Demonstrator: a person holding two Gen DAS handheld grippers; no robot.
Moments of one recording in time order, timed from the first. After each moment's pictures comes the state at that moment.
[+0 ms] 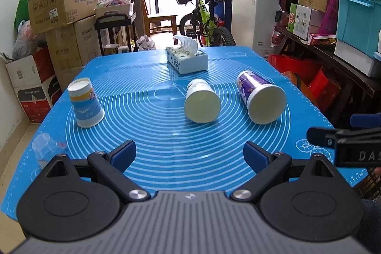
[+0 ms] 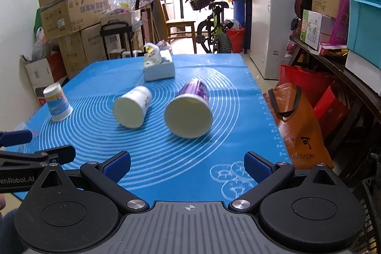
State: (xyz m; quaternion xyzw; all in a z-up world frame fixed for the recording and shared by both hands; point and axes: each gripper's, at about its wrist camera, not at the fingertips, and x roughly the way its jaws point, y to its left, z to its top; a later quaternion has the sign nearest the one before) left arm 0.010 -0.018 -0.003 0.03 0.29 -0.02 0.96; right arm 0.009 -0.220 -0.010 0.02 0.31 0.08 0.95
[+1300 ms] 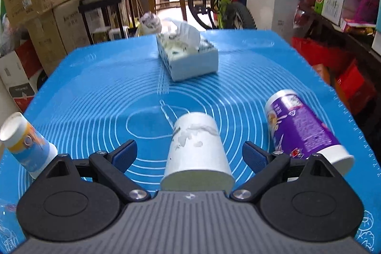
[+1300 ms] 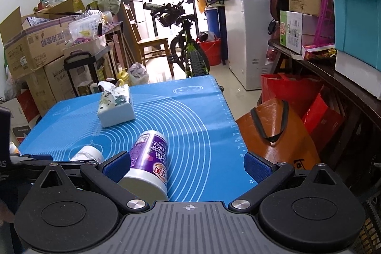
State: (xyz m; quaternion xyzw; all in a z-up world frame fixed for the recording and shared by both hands) left arm 0.192 -0.040 -0.040 0.03 0.37 0.02 0.93; right arm 0.132 -0.262 -0.004 0.07 0.28 0.03 0.96
